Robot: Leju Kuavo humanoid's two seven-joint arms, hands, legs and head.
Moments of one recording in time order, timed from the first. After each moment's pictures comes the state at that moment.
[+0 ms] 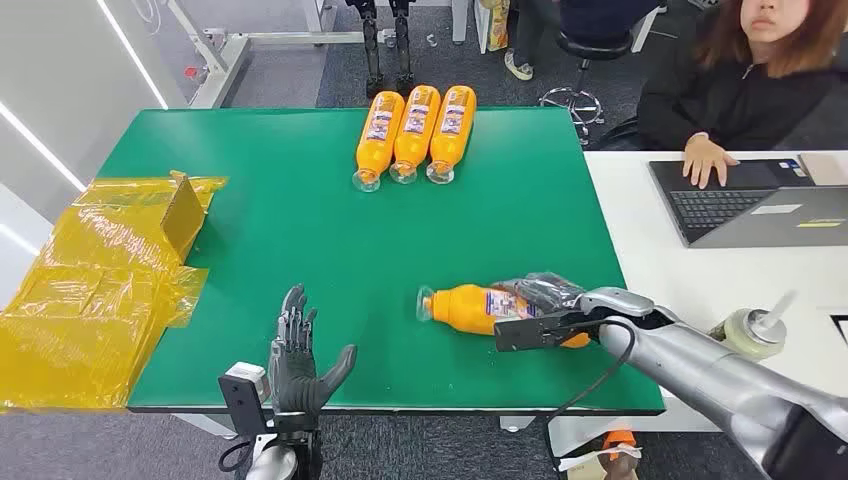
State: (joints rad) left arm -0.04 -0.22 -0.35 -0.87 -0.04 0.16 -0.70; right arm -0.87 -0.50 1.28 -0.88 0.28 0.02 -0.26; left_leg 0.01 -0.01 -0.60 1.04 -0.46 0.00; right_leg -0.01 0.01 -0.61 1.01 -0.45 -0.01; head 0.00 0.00
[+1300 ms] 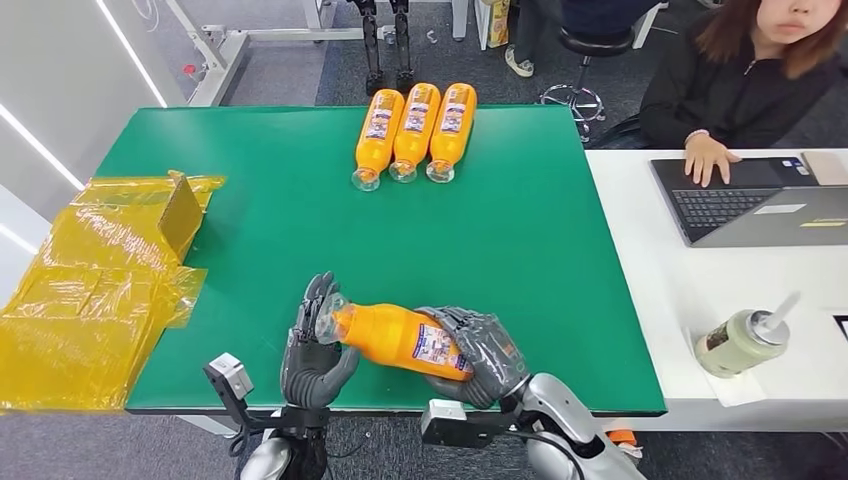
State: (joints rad) left arm -0.04 -0.25 -0.34 -0.94 0.12 -0.20 -0.61; right arm -0.24 -0.20 0.69 -1.36 0.77 -0.20 -0.30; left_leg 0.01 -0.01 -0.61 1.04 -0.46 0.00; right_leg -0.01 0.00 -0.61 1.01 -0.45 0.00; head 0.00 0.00
